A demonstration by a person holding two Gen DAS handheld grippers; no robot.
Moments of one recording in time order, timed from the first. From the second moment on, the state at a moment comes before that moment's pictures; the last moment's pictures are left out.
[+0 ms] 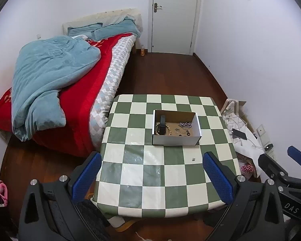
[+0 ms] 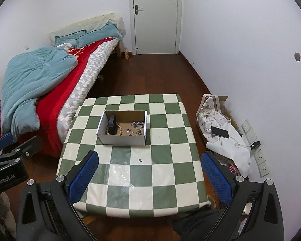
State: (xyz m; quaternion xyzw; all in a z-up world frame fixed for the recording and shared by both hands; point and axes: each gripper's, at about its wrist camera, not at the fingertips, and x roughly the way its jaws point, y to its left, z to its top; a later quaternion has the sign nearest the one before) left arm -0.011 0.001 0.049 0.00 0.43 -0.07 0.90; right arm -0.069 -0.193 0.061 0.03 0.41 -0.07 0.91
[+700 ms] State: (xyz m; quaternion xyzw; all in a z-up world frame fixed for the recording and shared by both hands) left arm 0.048 -0.020 0.050 0.01 0.43 -0.04 0.90; right arm -0.011 -0.206 0.077 0.01 0.41 -0.10 0.91
